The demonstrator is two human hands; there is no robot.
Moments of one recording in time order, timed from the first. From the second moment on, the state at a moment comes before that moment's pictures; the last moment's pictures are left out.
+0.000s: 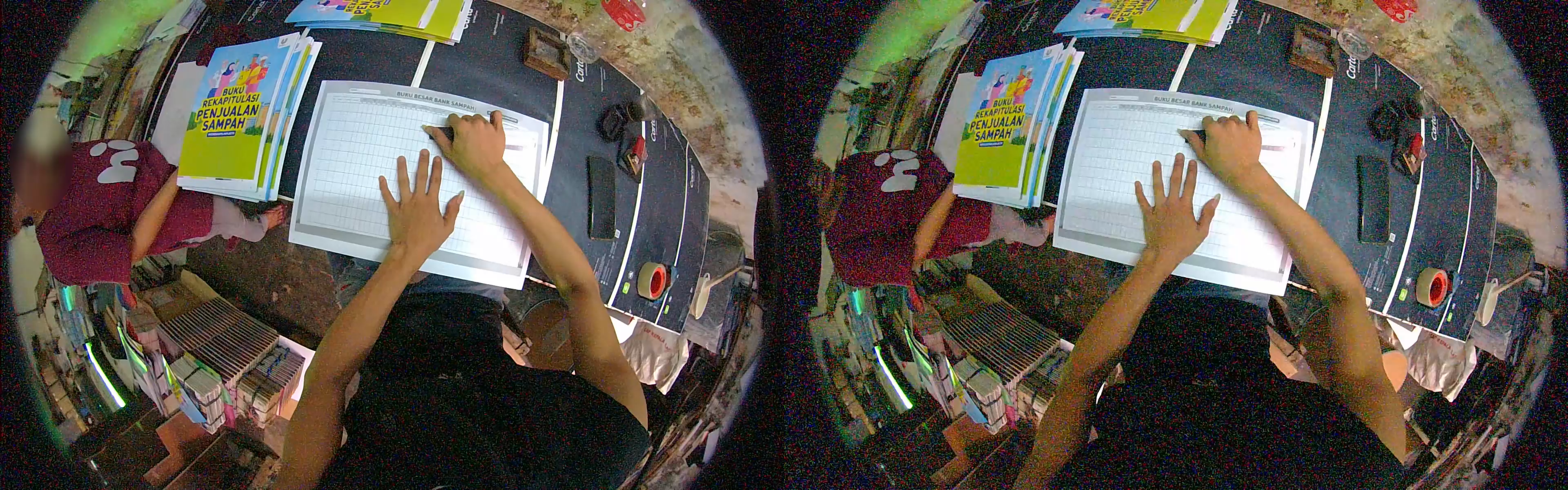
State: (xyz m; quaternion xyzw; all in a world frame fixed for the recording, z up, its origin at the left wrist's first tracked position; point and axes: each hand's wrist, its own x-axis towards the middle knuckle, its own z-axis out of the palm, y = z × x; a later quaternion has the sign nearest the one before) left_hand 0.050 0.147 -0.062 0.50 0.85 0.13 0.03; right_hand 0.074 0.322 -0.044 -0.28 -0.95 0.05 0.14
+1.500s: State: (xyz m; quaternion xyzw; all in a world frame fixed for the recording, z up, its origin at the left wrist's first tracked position) left_hand 0.050 0.146 -0.064 0.50 0.86 0.12 0.04; right_hand 0.073 0.315 -0.040 -0.32 -0.94 0.09 0.08
